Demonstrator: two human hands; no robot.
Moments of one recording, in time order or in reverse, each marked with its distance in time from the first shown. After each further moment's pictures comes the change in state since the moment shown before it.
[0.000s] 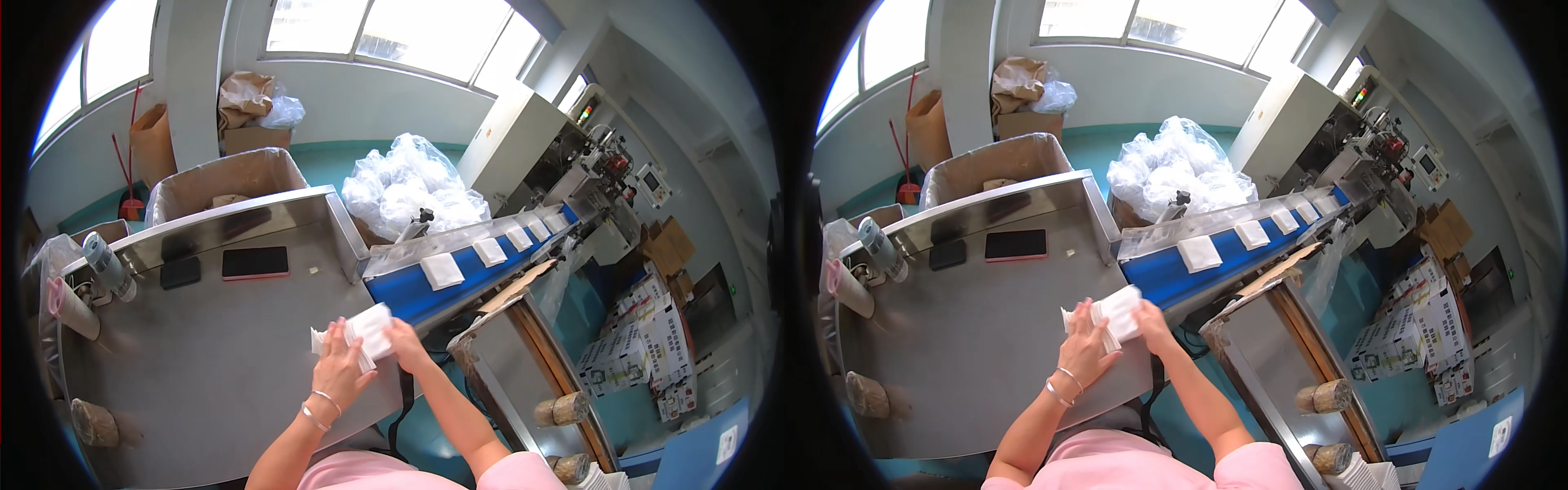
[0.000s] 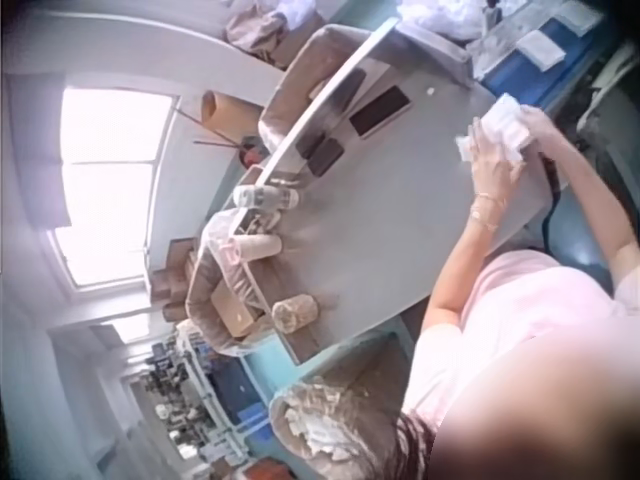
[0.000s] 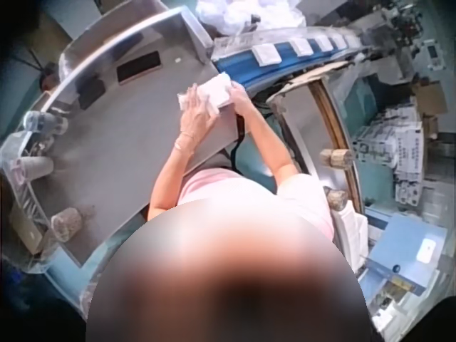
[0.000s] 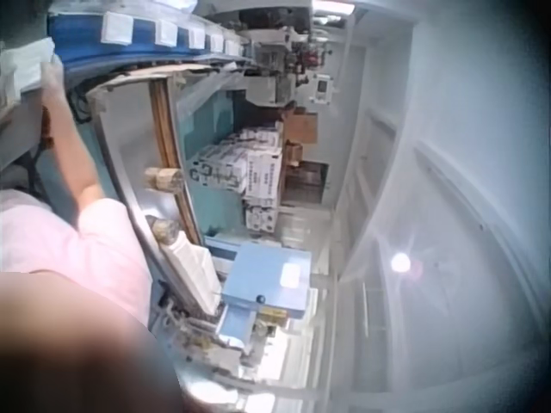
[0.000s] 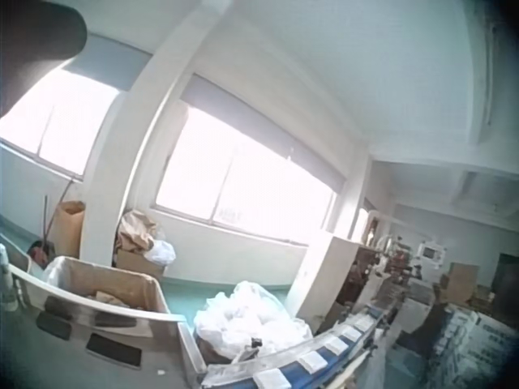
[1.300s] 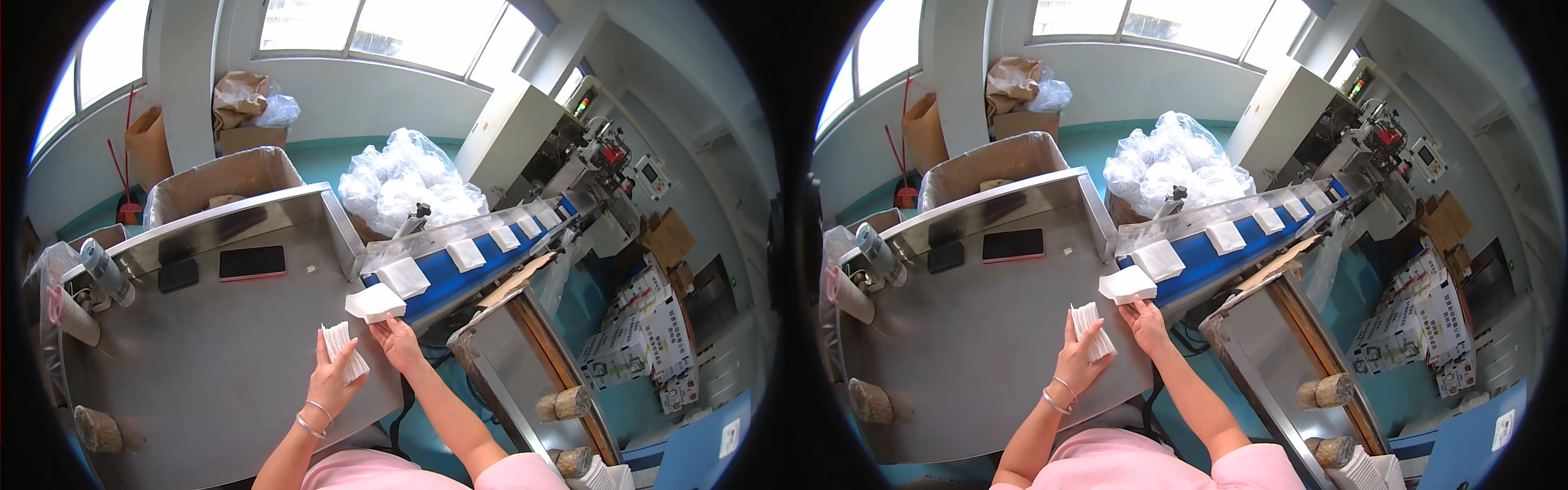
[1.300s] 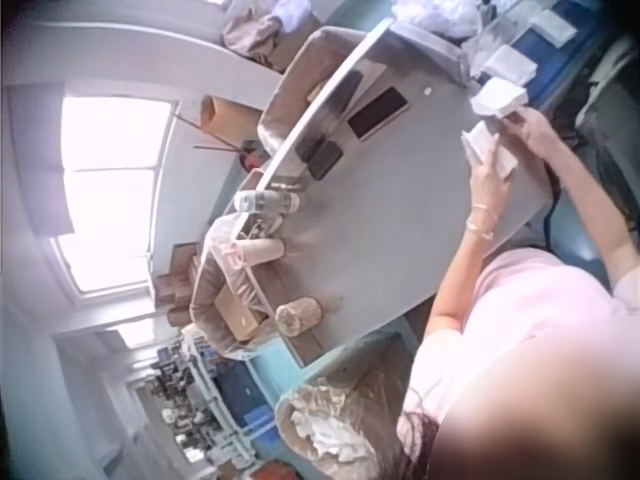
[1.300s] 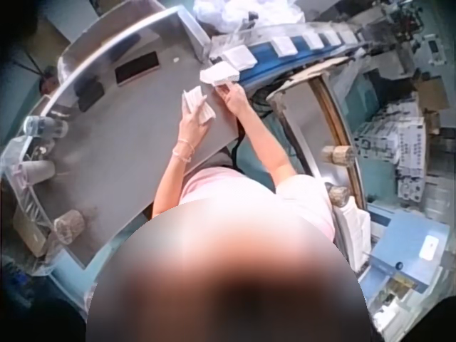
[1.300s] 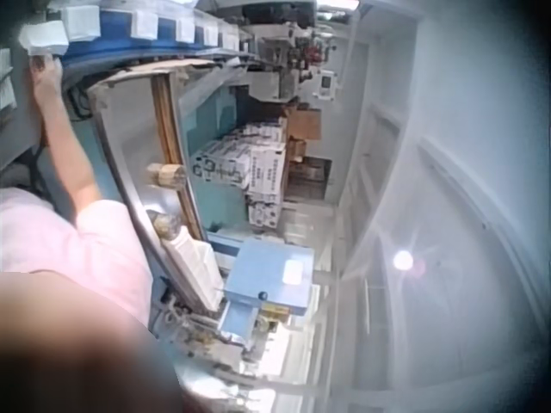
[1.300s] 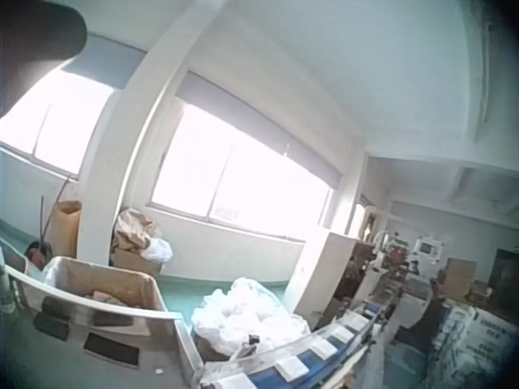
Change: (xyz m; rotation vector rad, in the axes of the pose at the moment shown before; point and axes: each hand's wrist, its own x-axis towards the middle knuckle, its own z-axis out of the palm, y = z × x) left_hand -0.015 -0.007 0.005 -0.313 0.003 -0.174; right_hand 0.017 0.026 0.003 0.718 0.206 -0.020
